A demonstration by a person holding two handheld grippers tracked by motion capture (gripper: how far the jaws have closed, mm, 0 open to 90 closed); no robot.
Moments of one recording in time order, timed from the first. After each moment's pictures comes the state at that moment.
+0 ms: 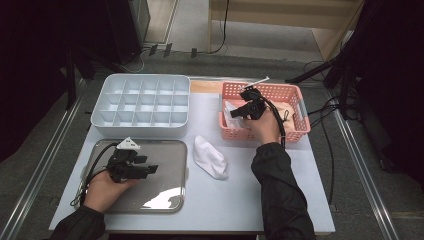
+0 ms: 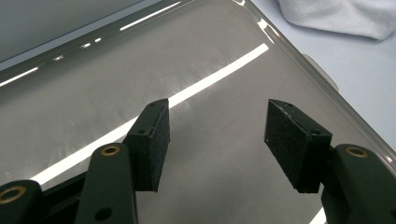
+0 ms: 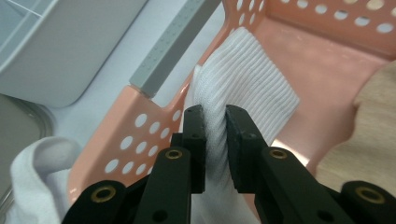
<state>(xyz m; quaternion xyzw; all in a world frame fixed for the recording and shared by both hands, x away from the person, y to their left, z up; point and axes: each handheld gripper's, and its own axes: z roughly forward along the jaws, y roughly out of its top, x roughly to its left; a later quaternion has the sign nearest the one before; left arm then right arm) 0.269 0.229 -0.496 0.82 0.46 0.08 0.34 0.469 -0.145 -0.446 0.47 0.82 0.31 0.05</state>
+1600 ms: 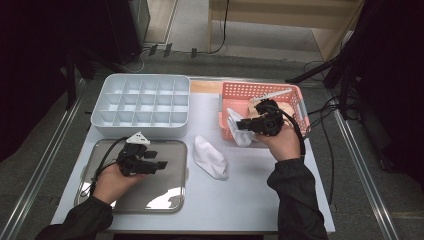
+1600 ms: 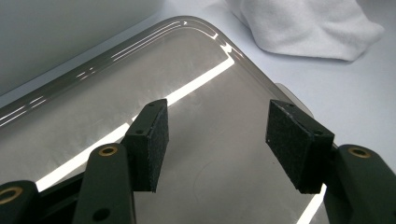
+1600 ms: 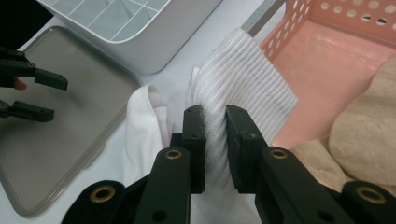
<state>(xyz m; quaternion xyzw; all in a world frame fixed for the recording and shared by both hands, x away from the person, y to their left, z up) 0.286 0.209 -0.490 0.83 0.43 0.06 0.36 0.382 -0.173 -0.400 0.41 0.83 0.38 0.04</state>
